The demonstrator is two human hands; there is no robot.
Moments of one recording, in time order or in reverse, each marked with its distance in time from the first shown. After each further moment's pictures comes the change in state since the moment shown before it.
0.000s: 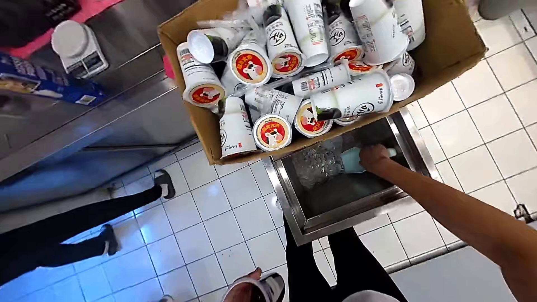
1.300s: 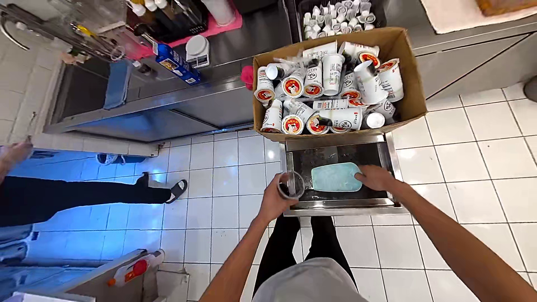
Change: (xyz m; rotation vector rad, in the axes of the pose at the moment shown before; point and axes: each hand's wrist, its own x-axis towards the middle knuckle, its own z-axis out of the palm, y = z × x) left_hand 0.104 0.020 0.104 0.456 -0.145 -0.021; right_hand -0.089 0.080 -0.049 0.208 0.174 -0.545
